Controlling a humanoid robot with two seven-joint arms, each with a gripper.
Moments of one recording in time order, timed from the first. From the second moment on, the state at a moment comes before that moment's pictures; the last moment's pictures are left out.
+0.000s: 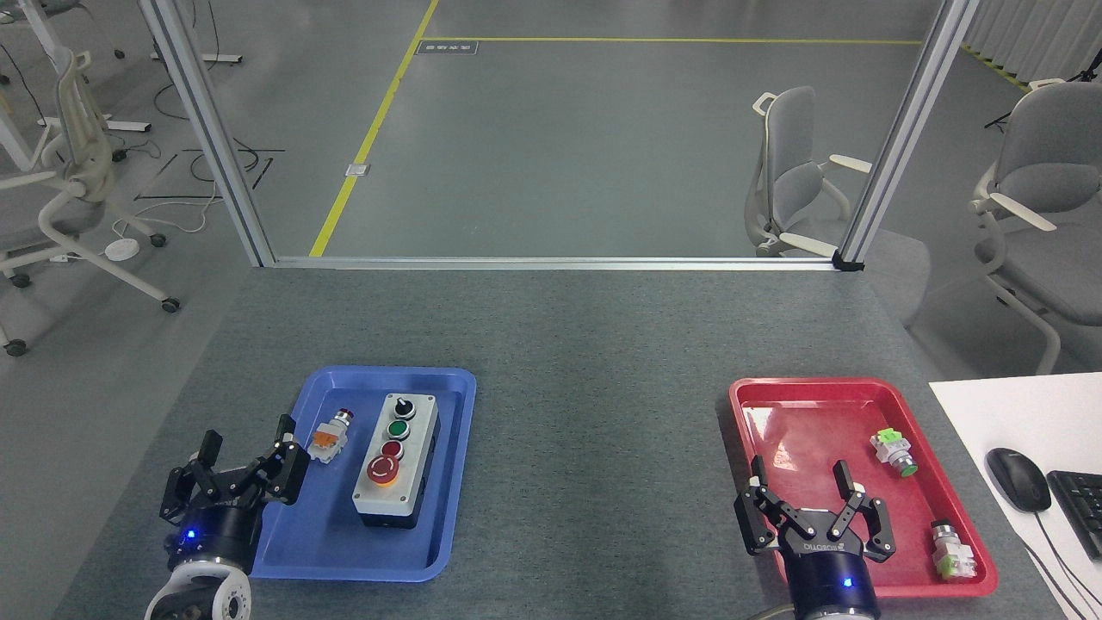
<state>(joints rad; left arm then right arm) -0.14 0.19 0.09 -1.31 -1.12 -0.09 0.20 0.03 0.05 -0.10 -1.50 1.49 -0.06 -0.14</state>
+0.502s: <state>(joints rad) -0.09 0.18 0.09 -1.41 -1.11 -0.10 0.22 0.03 0.05 -0.10 -1.50 1.49 -0.06 -0.14</state>
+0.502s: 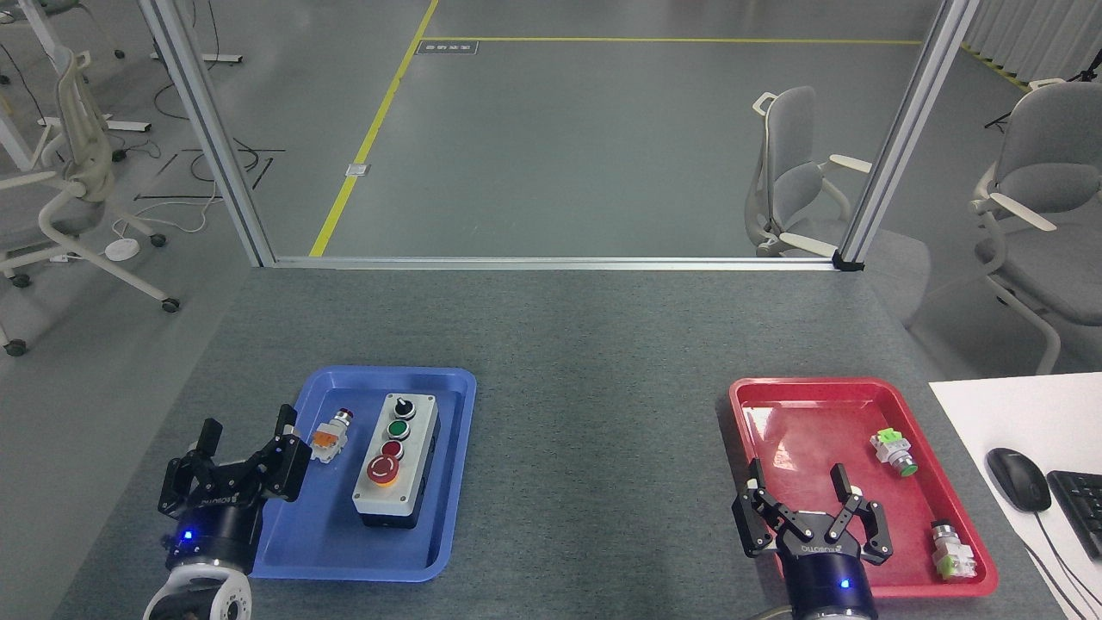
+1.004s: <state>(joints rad) 0.07 0.06 -0.06 -1.49 -1.31 -0.01 0.27 0.03 0.05 -0.09 -1.50 1.49 -0.06 -0.13</state>
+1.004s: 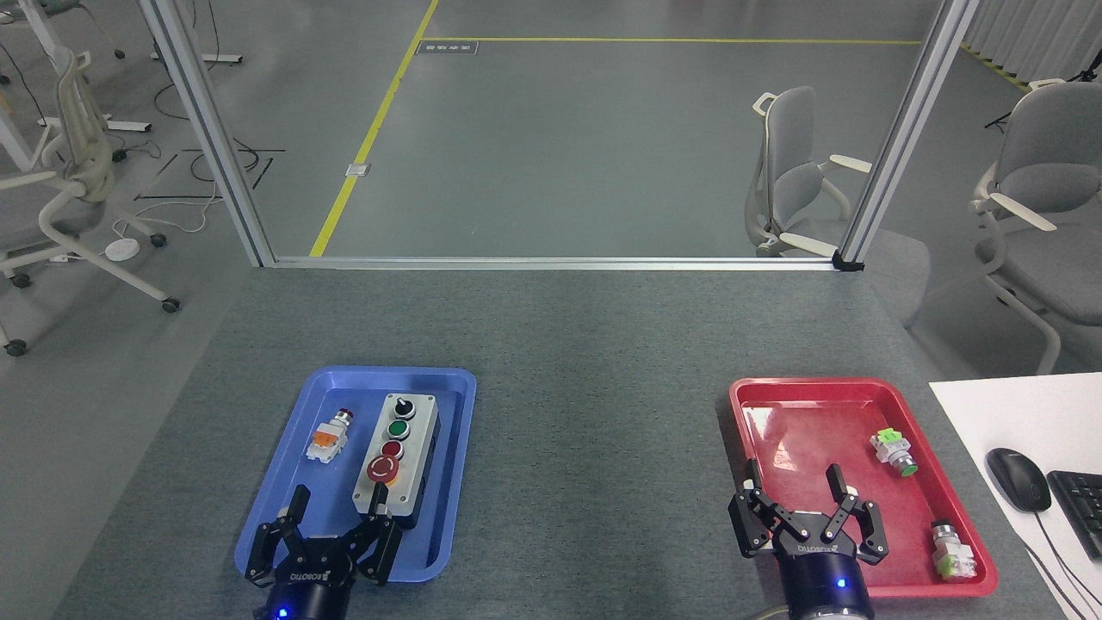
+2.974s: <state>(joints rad) -0.28 0.01 -0.11 -0.92 -1.30 -0.05 0.26 0.05 0.06 -0.10 -1.49 1.46 -0.06 -0.14</state>
